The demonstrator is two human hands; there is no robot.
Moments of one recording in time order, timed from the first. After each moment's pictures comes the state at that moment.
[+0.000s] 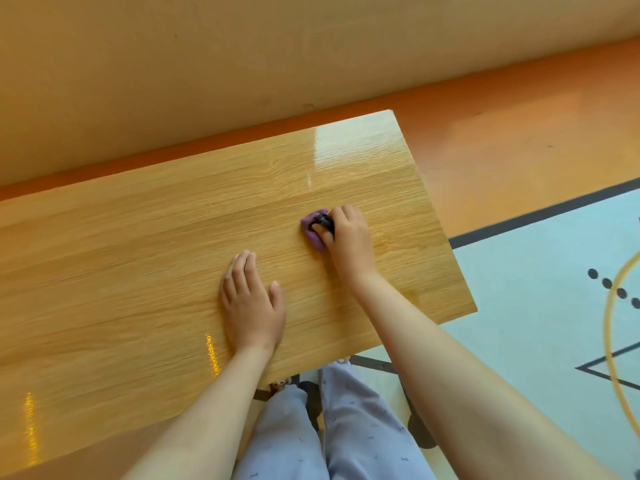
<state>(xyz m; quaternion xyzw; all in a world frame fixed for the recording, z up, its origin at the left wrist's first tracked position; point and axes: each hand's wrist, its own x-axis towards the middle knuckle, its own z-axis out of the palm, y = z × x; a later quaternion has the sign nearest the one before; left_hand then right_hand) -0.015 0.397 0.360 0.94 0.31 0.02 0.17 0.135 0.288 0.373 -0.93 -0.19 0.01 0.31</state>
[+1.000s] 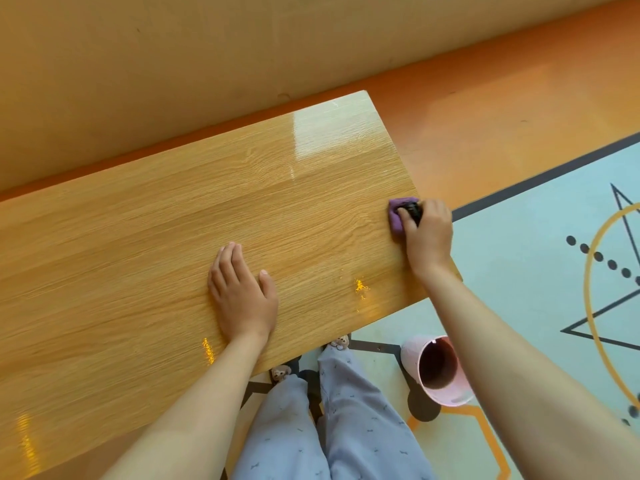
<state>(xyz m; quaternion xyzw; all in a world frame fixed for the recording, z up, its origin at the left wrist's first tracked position) -0.015 0.397 0.359 0.94 0.30 0.04 0.17 0.151 0.160 0.375 -0.96 0.03 -0.04 0.26</state>
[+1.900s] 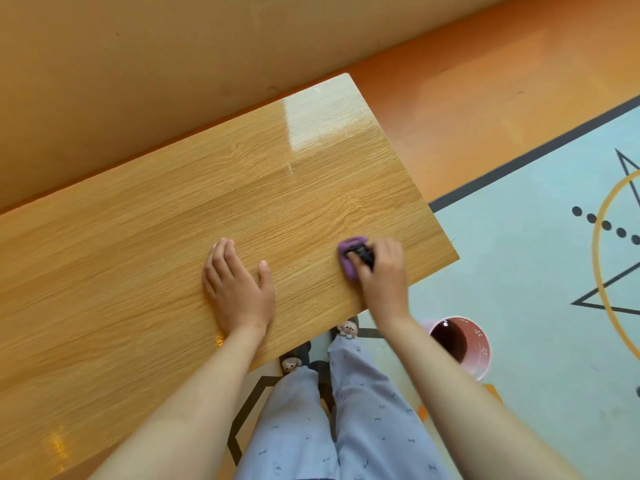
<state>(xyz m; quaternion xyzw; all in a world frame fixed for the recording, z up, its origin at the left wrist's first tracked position) -0.015 0.397 0.361 0.94 0.30 0.03 0.15 0.044 0.196 0.368 -0.94 -0.01 0.00 0.34</state>
